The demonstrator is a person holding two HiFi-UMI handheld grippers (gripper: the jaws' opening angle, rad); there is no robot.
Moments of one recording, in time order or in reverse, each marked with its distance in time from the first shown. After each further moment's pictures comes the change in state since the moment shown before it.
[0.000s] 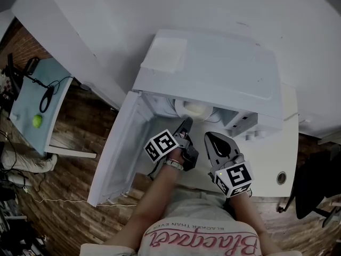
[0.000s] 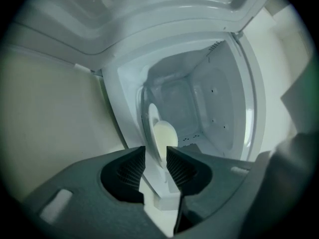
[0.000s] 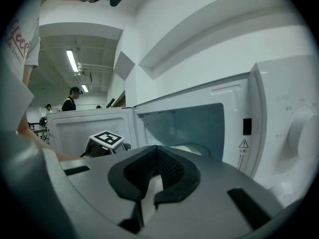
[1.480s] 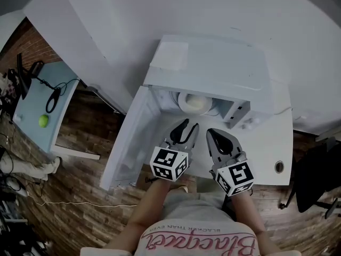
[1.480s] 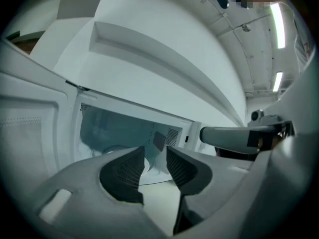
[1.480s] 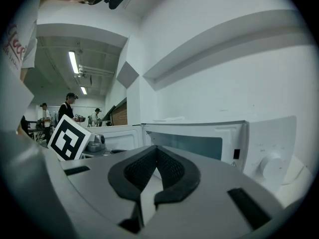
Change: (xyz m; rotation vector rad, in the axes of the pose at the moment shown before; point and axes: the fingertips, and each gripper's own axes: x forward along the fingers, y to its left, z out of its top) left arm -0.091 -0.122 -0.024 1.080 0.006 -0.137; right arm -0.045 0.038 0.050 -0.027 -0.076 -0.042
